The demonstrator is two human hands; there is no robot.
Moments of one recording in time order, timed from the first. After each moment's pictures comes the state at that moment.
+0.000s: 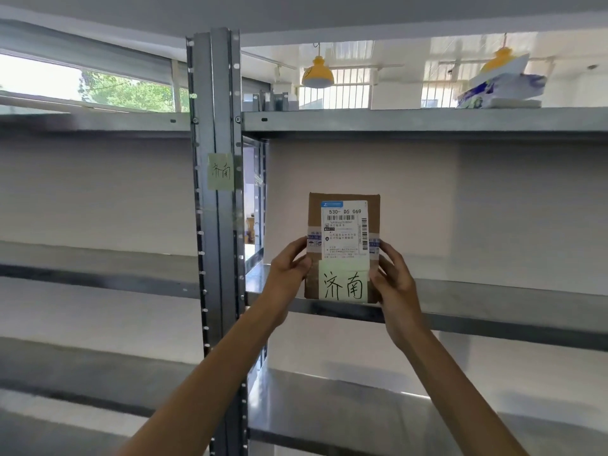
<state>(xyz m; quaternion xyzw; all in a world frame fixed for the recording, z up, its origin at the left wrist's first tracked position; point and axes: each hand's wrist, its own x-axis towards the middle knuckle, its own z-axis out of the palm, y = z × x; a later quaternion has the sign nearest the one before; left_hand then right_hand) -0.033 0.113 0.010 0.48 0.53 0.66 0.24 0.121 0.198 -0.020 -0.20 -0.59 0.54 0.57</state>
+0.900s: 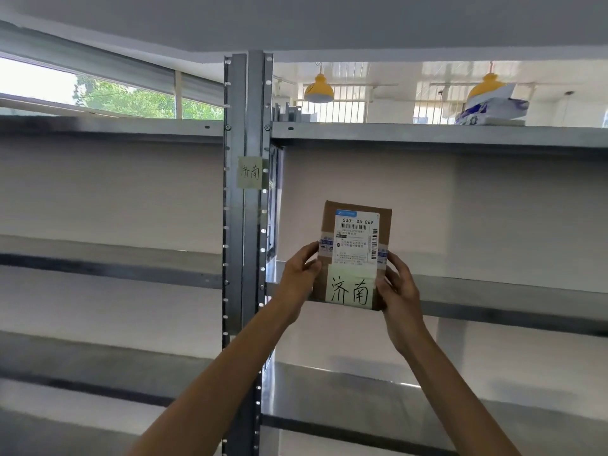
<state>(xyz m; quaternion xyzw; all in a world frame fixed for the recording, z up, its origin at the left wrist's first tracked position) -0.040 0.058 -0.006 0.48 0.51 0.66 0.26 0.114 0.128 -0.039 -0.20 -0.56 0.55 0.59</state>
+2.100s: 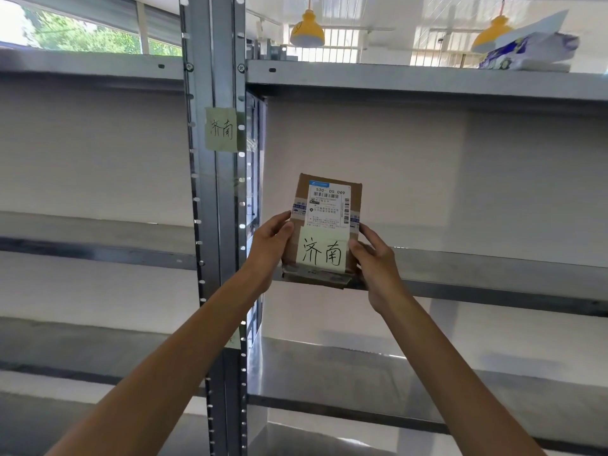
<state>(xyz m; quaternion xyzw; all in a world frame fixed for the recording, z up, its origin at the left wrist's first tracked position) -0.097 0.122 -0.007 0.43 0.52 0.69 0.25 0.067 0.176 -0.017 -0.31 -0.58 0.55 0.51</state>
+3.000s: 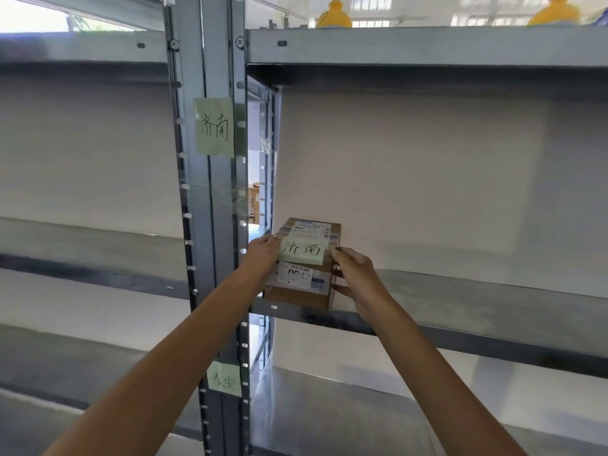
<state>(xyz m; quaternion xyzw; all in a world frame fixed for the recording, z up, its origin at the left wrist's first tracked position) -0.183 0.227 -0.011 0.30 0.66 0.63 0.29 -0.029 0.276 -0.021 -0.34 -0.63 0.59 0.38</state>
